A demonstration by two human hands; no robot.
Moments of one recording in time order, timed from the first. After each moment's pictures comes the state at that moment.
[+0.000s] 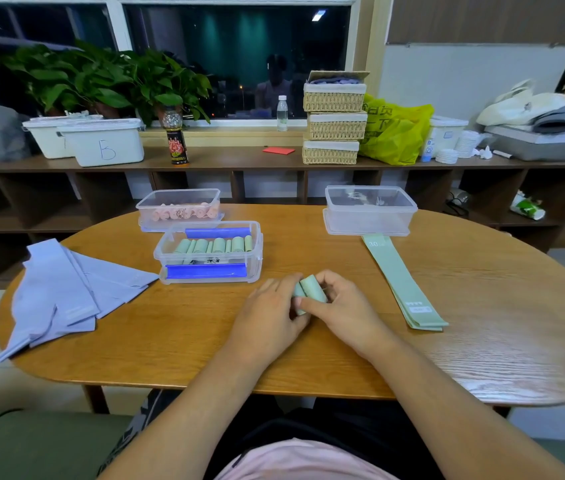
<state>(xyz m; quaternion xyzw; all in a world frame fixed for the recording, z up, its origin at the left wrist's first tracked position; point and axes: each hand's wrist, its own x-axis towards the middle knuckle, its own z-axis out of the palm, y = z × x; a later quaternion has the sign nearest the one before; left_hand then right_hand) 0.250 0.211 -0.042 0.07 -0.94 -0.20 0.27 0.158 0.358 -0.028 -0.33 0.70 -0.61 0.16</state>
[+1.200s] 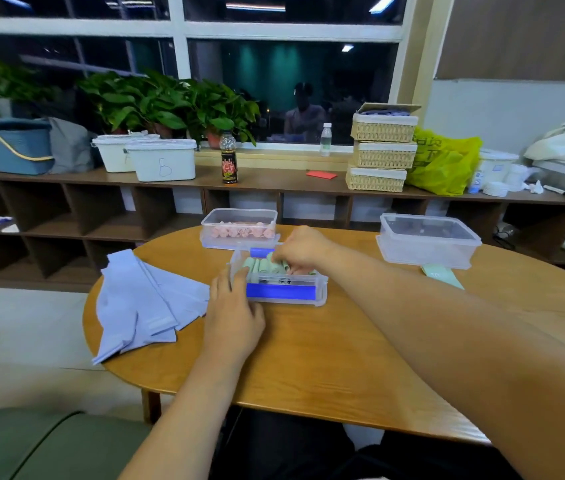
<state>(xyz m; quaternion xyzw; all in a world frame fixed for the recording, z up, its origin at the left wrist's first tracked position) 0.318 0.061 -0.032 0.29 -0.88 -0.20 0.32 0.163 0.137 0.091 -0.33 0.87 -0.34 0.15</state>
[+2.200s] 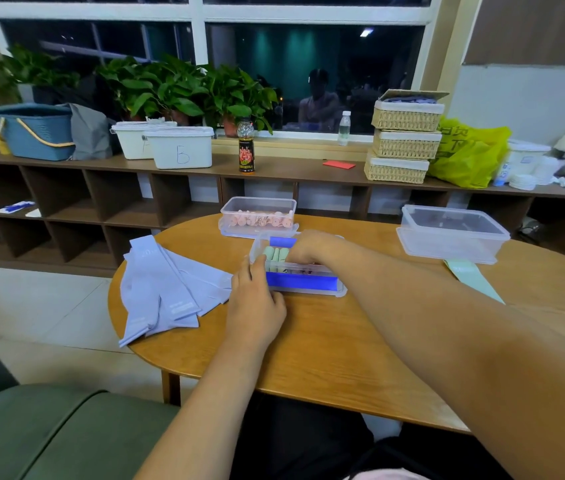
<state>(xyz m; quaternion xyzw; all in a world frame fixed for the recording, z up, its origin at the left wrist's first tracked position) 0.318 0.059 -0.030 0.31 -0.87 -0.24 0.30 0.156 0.088 0.065 -0.33 0.93 -0.04 0.12</state>
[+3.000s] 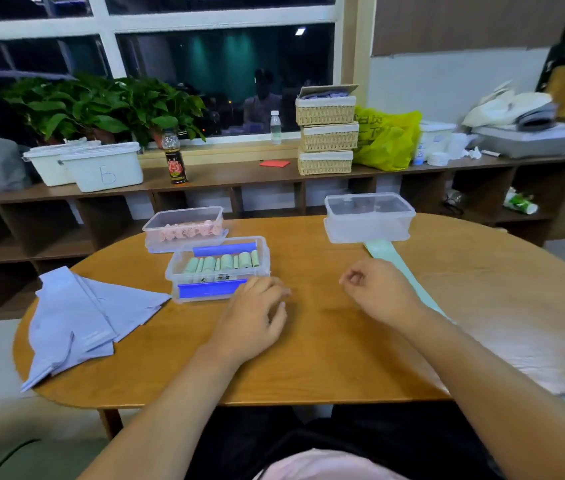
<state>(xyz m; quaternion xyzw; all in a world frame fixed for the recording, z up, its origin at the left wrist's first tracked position) 0.259 0.141 -0.037 -0.04 -0.94 -0.15 0.31 0.121 0.379 0.014 -0.30 0.90 -0.30 -0.06</state>
